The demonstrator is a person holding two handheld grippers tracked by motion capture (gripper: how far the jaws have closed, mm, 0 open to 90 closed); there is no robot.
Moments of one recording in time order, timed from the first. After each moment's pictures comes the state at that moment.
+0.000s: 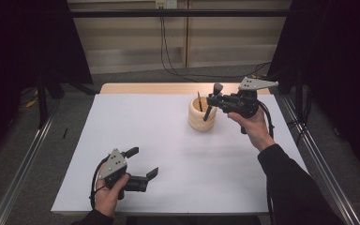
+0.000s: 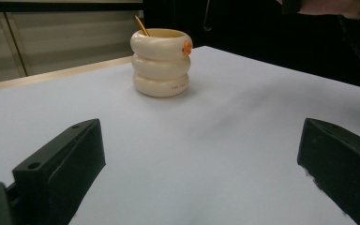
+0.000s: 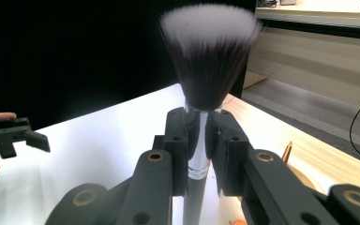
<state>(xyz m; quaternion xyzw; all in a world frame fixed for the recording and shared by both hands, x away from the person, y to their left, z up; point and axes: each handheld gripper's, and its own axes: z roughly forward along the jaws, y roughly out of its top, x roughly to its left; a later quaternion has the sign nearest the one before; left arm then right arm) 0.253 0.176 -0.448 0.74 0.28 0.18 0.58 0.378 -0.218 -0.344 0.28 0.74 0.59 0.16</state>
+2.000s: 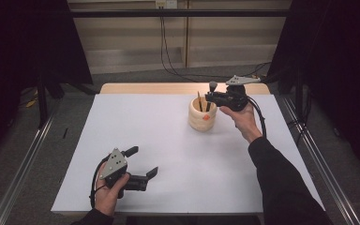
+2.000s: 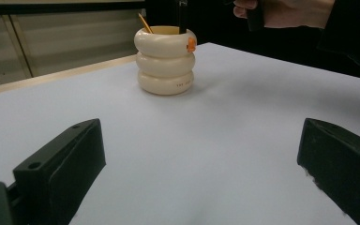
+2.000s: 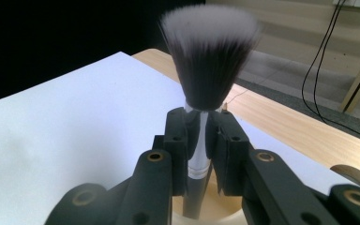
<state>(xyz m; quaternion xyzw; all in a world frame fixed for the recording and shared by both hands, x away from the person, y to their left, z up) 0.255 0.178 -0.448 0.75 0.28 0.19 0.58 0.434 -0.214 -0.387 0.36 0.75 0.52 0.19</state>
